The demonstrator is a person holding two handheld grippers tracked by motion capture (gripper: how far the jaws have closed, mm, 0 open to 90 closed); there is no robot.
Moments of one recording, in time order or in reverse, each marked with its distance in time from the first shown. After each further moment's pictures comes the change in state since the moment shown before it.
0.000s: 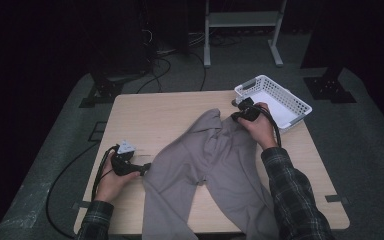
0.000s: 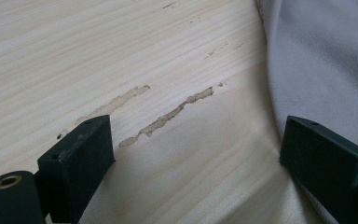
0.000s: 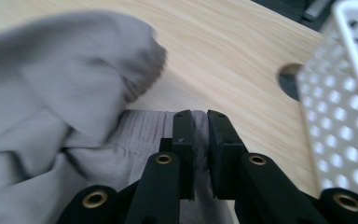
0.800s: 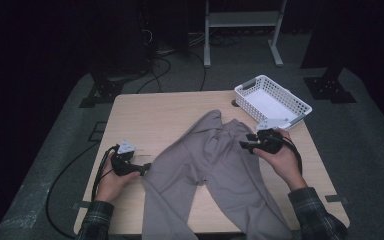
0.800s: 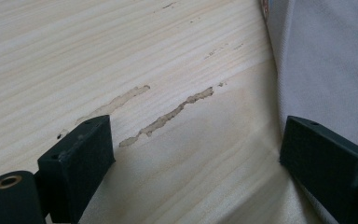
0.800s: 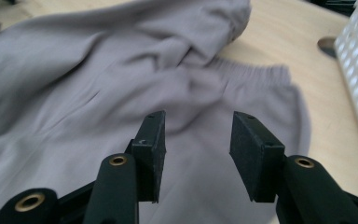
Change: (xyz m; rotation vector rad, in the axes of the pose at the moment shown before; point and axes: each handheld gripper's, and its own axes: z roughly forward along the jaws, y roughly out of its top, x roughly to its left) left arm 0.000 0.000 0.000 0.004 0.001 -0.001; right arm 0.047 -0.085 -0.089 -0.115 0.119 -0.043
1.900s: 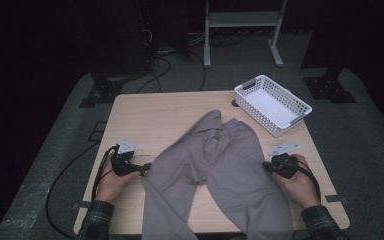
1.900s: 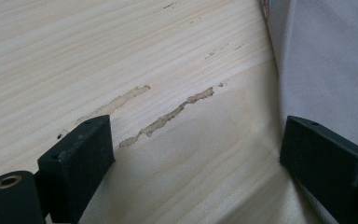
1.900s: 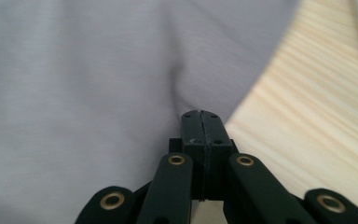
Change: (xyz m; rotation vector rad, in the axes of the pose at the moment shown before) left arm 0.000 0.000 0.000 0.001 0.003 -0.002; right arm -0.003 -0.078 -0.017 0.210 -0.148 0.001
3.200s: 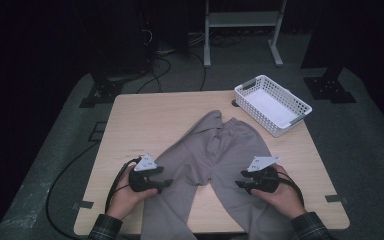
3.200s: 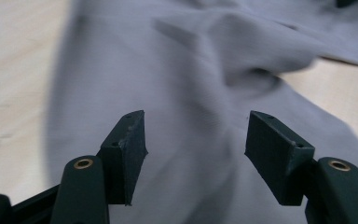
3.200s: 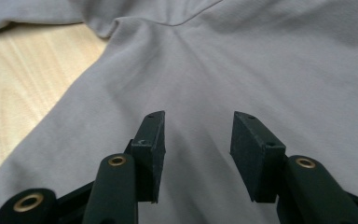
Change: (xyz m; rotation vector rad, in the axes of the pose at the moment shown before) left arm -0.099 0.012 -0.022 -0.022 -0.275 0.161; right arm 0.072 0.013 0.001 -0.096 0.252 -0.178
